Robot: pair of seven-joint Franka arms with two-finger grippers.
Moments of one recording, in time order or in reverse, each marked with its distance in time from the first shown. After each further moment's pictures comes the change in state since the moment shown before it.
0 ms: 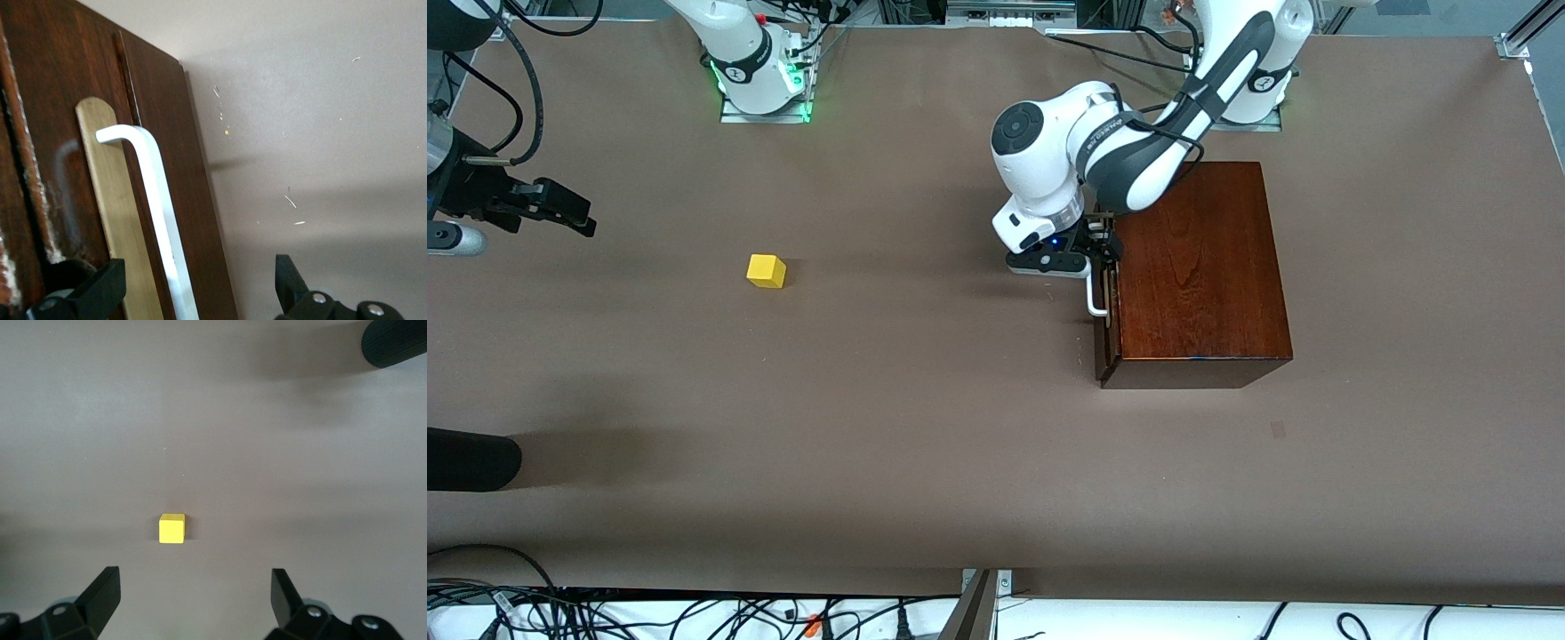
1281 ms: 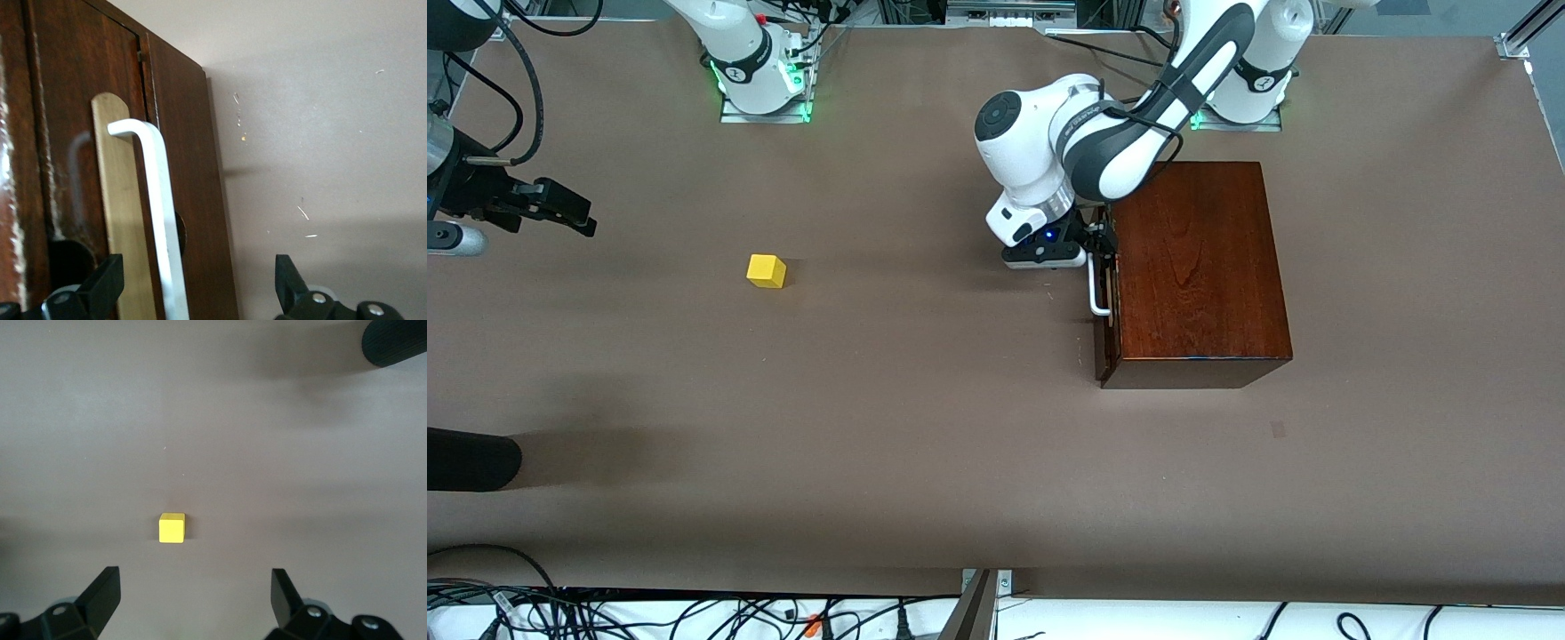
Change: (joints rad) left arm -0.045 0.011 0.000 -0.003 0.080 -0.041 -0.154; right arm 0.000 0.000 0.000 -0.001 0.000 -0.002 0.000
